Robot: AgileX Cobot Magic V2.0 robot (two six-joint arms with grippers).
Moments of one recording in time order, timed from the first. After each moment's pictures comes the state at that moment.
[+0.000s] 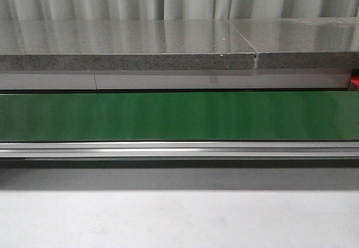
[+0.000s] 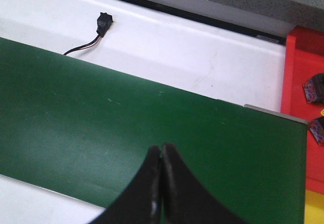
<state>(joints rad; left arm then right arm) 0.05 0.48 -0.43 -0.86 0.43 0.80 0.01 1.05 -0.83 0.20 0.53 -0.31</state>
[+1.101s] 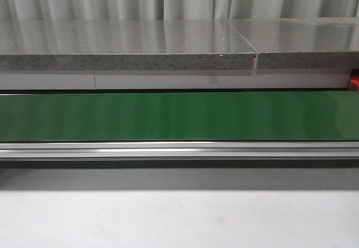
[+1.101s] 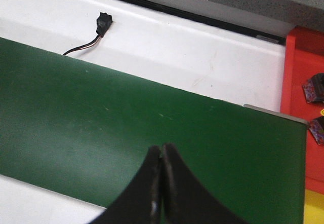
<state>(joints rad) 0.06 0.48 -0.42 -0.86 0.35 0.70 0.01 1.05 -0.83 0.20 0.53 -0.31</state>
